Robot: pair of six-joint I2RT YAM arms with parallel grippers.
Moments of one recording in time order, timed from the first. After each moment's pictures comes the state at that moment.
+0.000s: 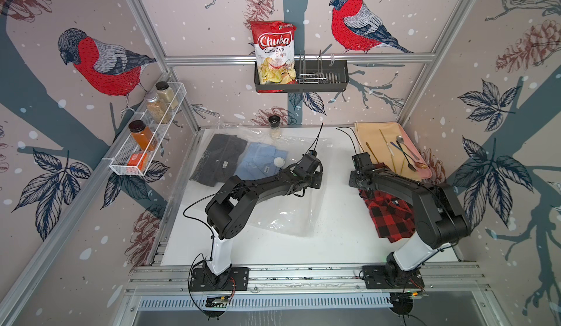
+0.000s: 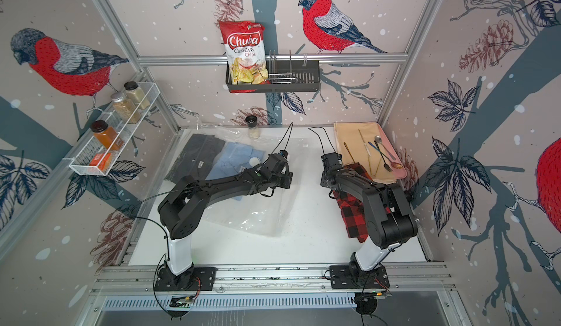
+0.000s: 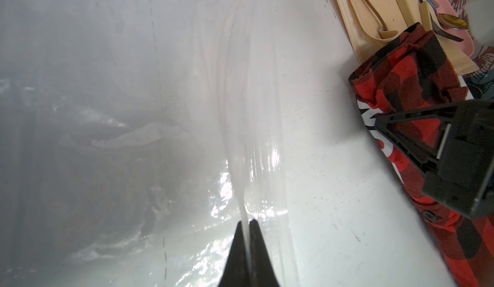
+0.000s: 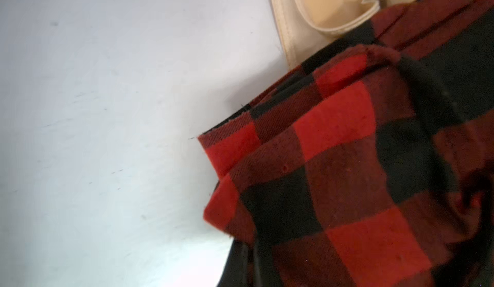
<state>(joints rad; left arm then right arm) -0.81 1.95 1.32 -0.16 -0.01 -0.47 0.32 1.64 0.90 -0.35 0.26 0.43</state>
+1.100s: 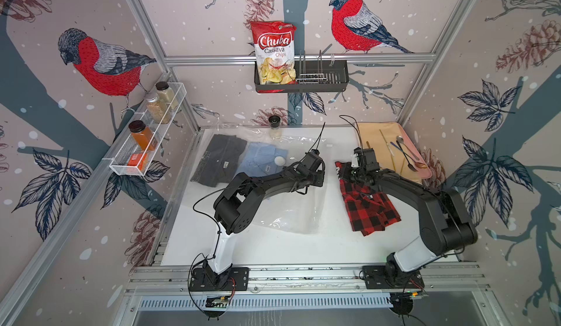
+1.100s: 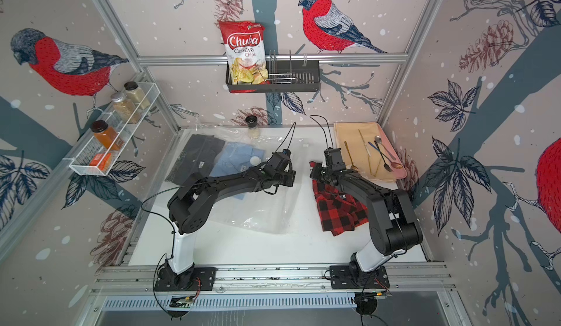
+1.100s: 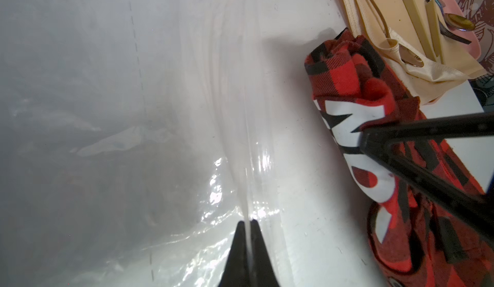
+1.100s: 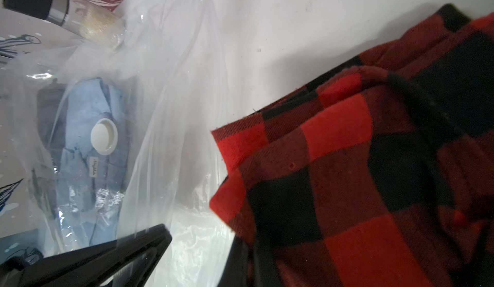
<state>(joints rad) -0.80 2.04 1.41 -0.16 0.03 -0.47 0.29 1.59 0.88 -0.12 -0.26 0.56</state>
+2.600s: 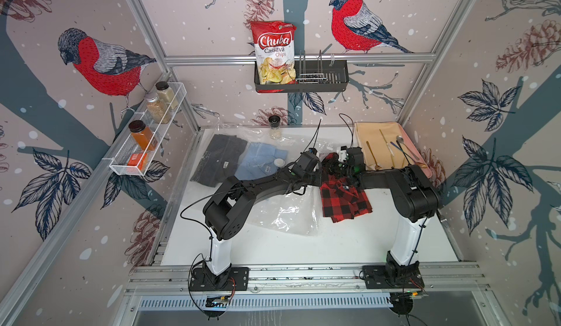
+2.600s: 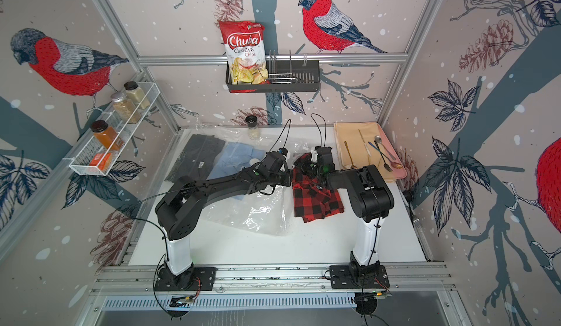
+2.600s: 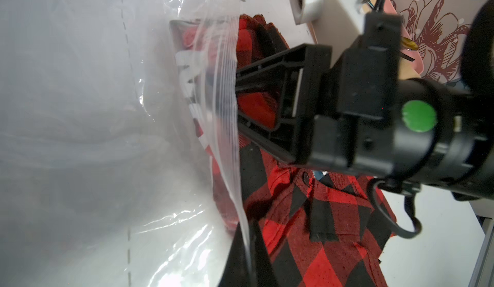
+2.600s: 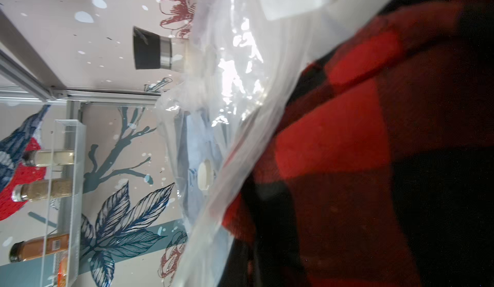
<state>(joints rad) -0.80 1.93 1.31 -0.12 0.08 -0.52 0.33 1.96 0.94 0.49 -0.56 1.01</state>
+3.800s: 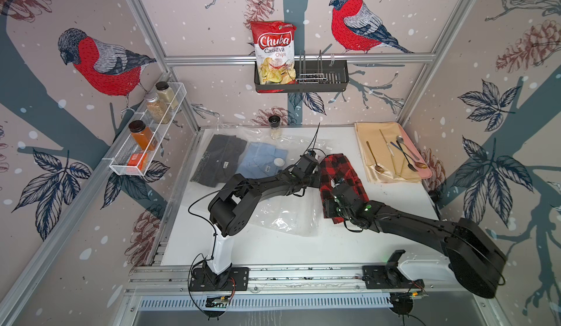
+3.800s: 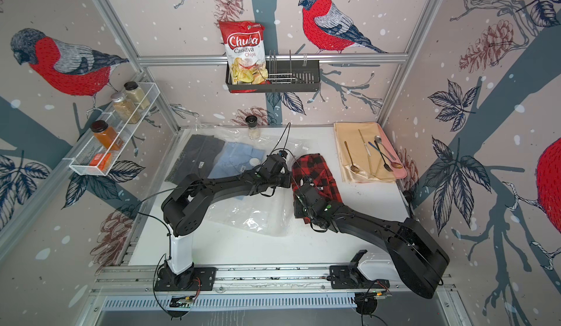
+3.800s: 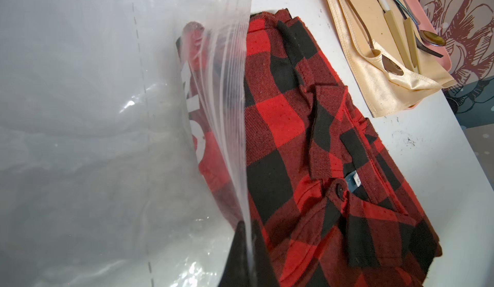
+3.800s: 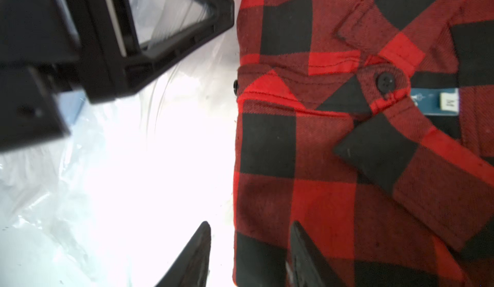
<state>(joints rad) -0.79 1.99 1.29 -0.04 0.05 -0.50 0.83 1.28 0.58 -0.21 0.17 0.60</state>
